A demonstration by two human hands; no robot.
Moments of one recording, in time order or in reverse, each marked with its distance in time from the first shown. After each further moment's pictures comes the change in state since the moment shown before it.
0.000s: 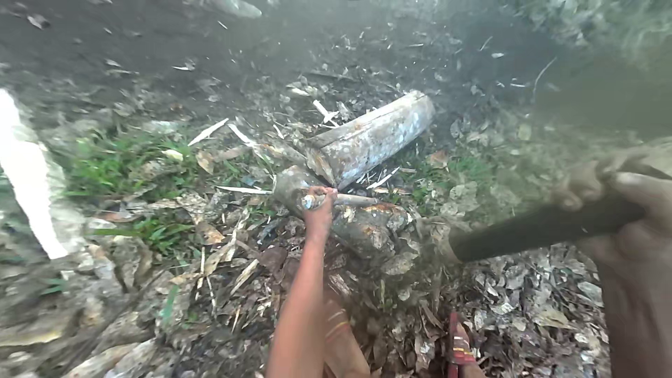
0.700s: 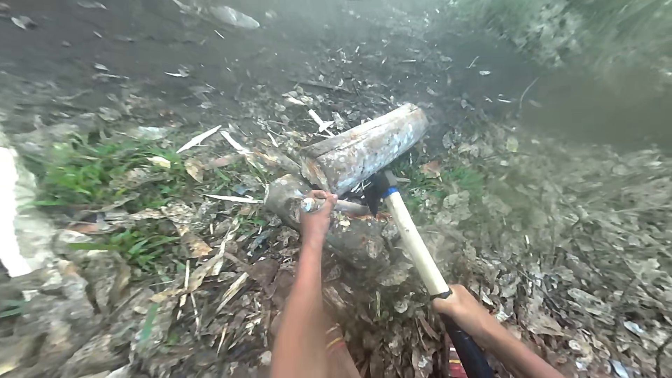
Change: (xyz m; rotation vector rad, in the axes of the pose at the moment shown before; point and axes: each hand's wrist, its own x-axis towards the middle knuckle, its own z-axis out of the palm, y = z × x) left_hand 0.016 -0.004 0.008 0.012 -0.028 -0.024; right_hand -0.135 0.131 0.026 -0.478 -0.160 1.113
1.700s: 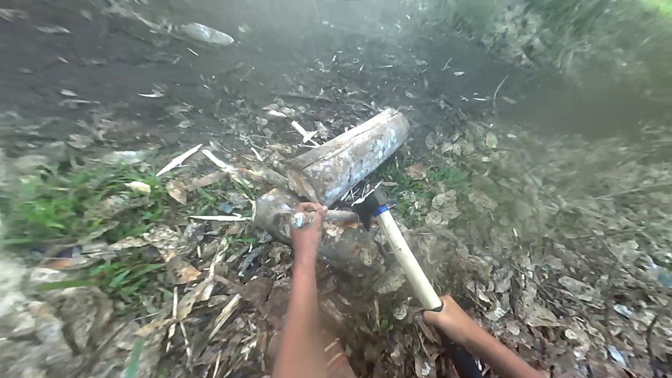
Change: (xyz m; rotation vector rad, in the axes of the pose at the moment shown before) left_hand 0.004 0.005 0.003 -0.032 -0.023 0.063; right_hand 0.023 0.032 0.010 -0.138 0.014 0.047
